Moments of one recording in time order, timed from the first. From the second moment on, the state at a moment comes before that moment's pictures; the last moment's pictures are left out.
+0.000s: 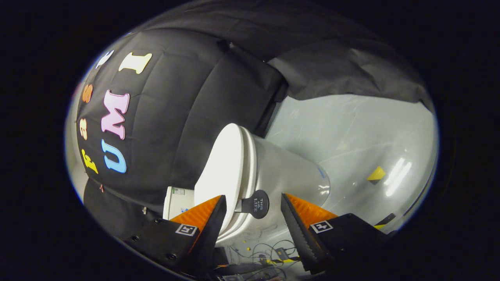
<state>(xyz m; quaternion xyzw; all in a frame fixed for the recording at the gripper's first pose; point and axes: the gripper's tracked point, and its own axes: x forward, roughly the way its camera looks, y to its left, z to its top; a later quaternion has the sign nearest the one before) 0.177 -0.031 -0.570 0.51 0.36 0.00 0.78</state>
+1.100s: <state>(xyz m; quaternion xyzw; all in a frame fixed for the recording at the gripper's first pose) 0.198 -0.008 -0.477 0.49 0.35 -0.02 0.80</state>
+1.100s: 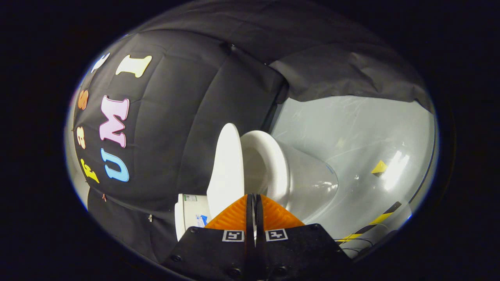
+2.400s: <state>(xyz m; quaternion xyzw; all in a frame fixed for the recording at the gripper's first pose) 0.207 0.143 -0.292 0.22 0.31 -0.03 0.92</state>
